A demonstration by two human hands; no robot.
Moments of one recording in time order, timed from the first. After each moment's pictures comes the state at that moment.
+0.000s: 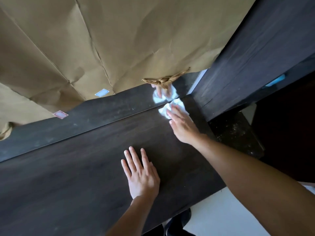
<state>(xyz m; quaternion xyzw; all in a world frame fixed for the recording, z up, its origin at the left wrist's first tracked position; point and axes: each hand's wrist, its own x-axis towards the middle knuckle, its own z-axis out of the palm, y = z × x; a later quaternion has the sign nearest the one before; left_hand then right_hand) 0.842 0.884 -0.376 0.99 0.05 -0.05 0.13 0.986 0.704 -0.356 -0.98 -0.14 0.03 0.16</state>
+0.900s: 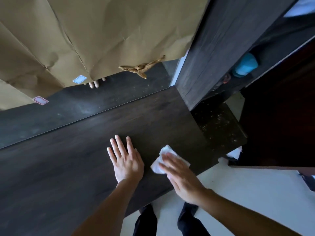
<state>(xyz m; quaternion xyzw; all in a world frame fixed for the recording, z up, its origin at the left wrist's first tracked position) 0.849 0.886 -0.374 0.99 0.05 -0.05 0.14 0.771 0.690 -0.357 -0.94 -0.21 0.06 0.25</state>
